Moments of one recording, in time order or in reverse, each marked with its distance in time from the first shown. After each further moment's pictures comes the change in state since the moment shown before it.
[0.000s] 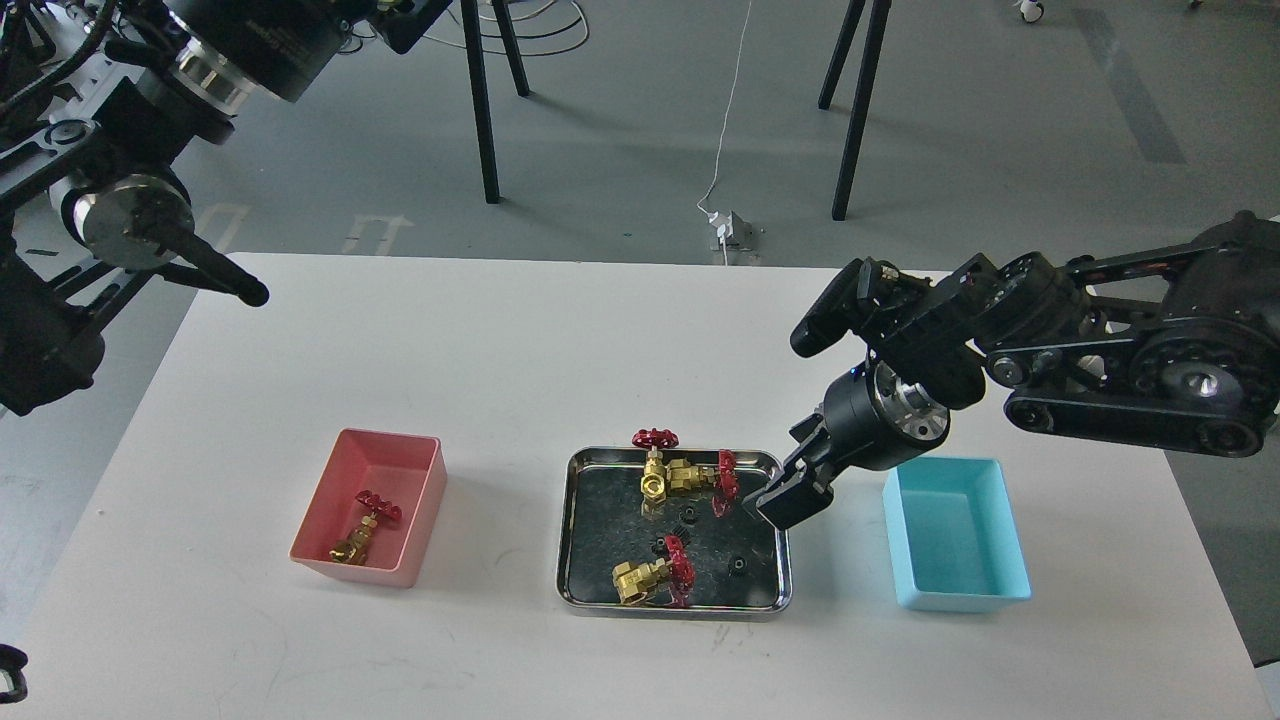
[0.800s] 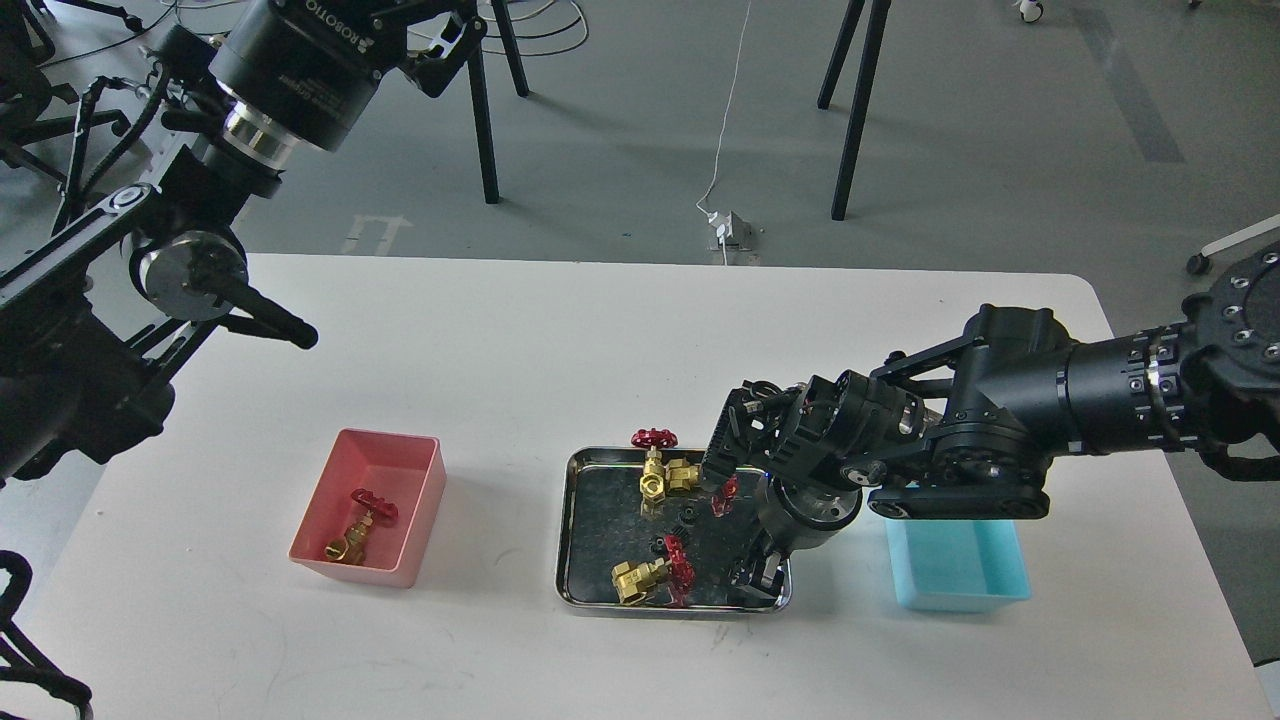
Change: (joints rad) left arm 0.127 -0.105 -0.106 -0.005 0.008 -0.021 0.000; right arm -0.121 0.393 -0.136 -0.281 -0.078 0.000 -0.058
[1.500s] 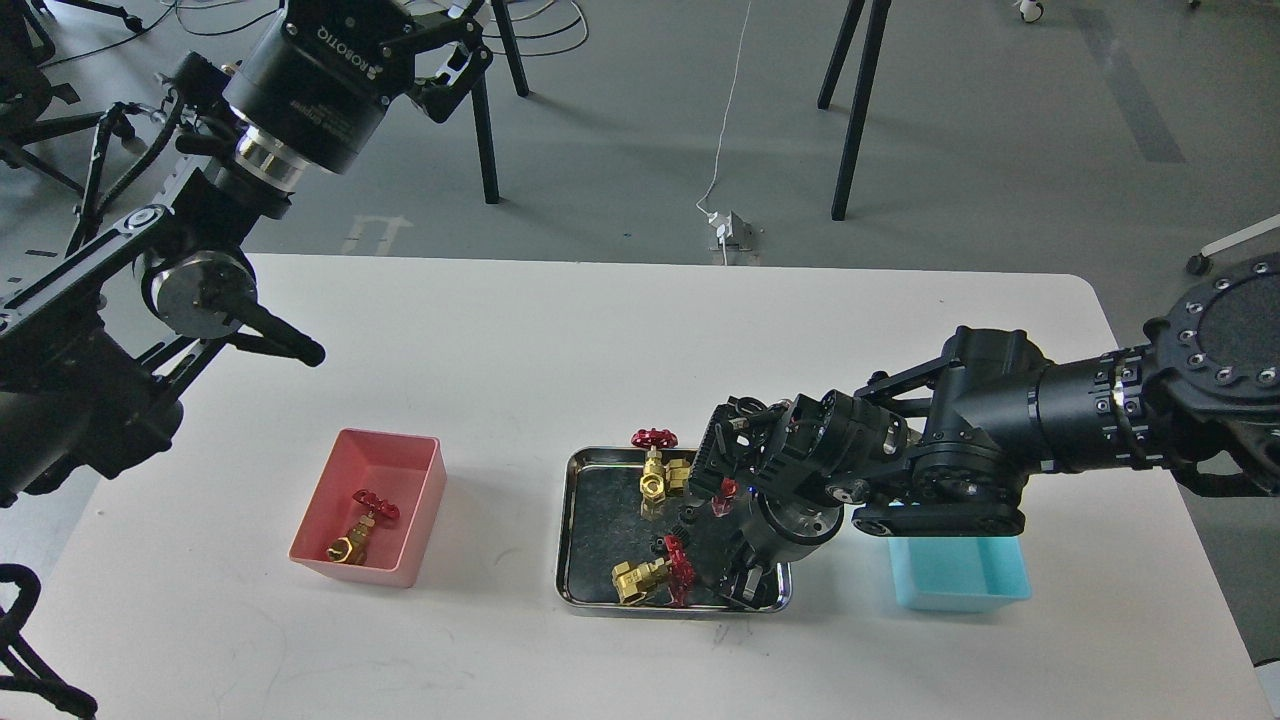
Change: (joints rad) left arm 0.022 -0.024 0.001 0.000 0.007 0.000 0.000; right arm -0.038 0.028 -0.007 -0.030 0.000 -0.065 0.006
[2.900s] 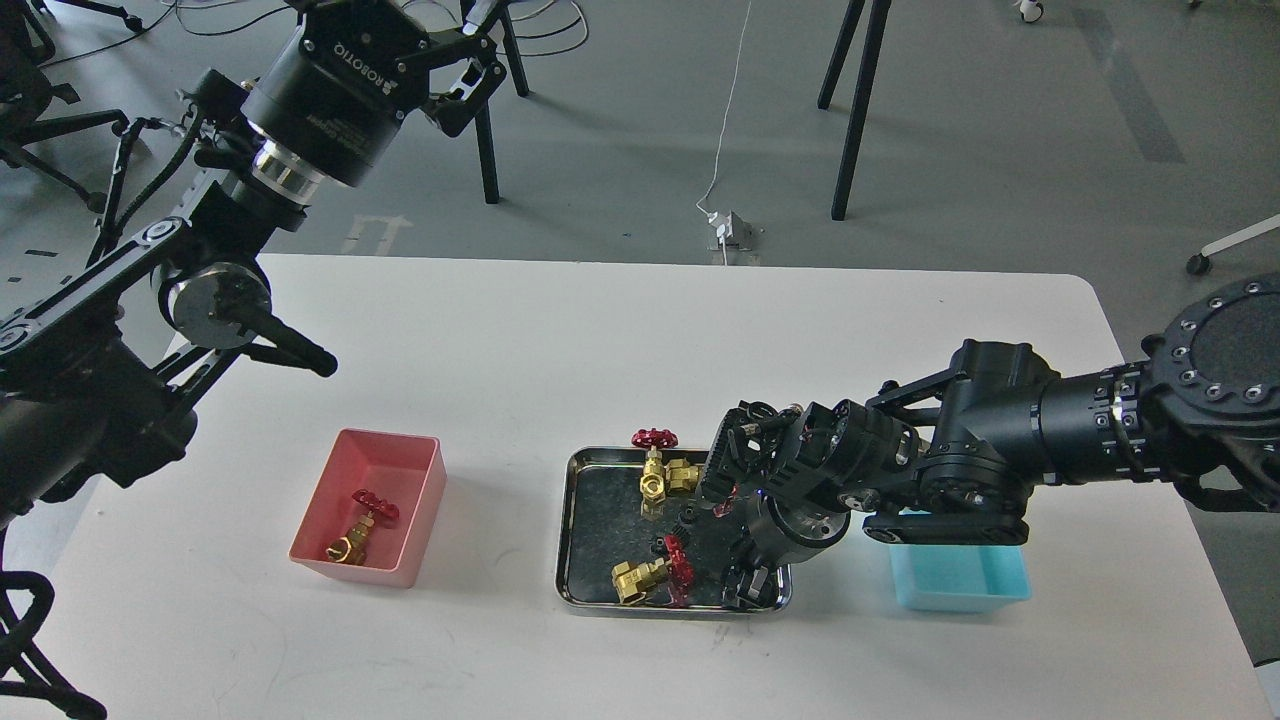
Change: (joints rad) left arm 0.016 -0.008 0.000 0.002 0.000 -0.001 0.000; right arm -0.039 -0.006 -0.015 -0.041 -0.035 -0.047 0.009
